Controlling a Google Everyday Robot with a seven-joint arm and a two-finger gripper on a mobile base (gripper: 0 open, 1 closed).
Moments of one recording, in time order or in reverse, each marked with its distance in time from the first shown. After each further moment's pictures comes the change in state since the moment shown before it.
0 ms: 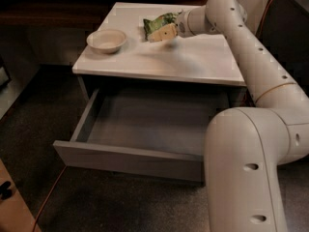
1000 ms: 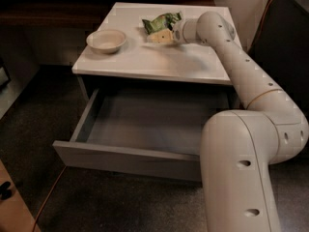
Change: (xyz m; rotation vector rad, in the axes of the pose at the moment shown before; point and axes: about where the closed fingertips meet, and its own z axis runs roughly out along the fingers) arm 0.012 -0.038 0.038 0.133 -0.110 0.065
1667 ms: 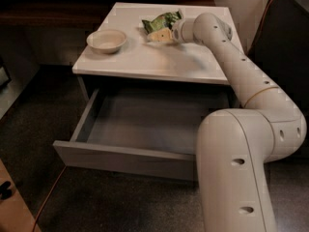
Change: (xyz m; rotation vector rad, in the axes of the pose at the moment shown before) arm -0.002 -0.010 0.009 0.061 -0.012 0.004
